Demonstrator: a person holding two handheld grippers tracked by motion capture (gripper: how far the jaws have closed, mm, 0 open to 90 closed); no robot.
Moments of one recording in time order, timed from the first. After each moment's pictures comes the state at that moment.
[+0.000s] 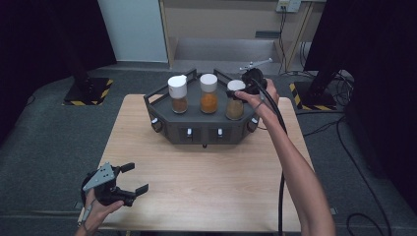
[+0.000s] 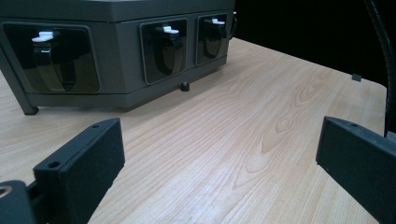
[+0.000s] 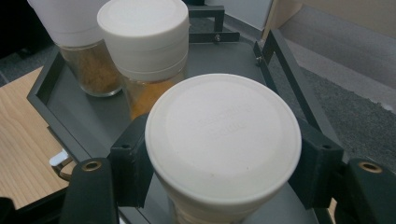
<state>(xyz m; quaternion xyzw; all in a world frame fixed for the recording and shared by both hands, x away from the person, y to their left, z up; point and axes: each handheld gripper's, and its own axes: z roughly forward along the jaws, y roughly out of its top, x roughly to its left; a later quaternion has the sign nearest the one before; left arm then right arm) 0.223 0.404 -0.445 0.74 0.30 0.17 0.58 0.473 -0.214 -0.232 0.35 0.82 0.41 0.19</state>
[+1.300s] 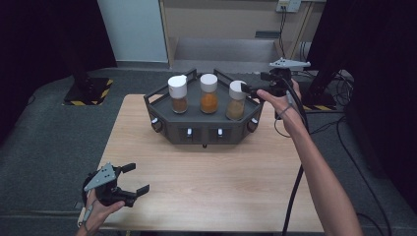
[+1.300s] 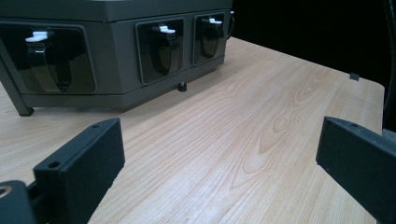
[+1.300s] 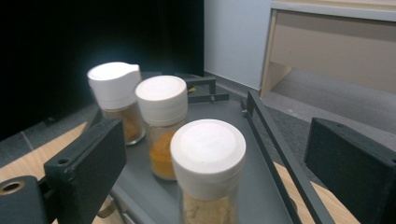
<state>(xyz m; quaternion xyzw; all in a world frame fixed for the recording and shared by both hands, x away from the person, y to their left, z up) 0.224 0.402 -0.444 0.74 0.30 0.17 0.58 0.416 -0.283 -0.236 0.34 0.74 0.54 0.22</state>
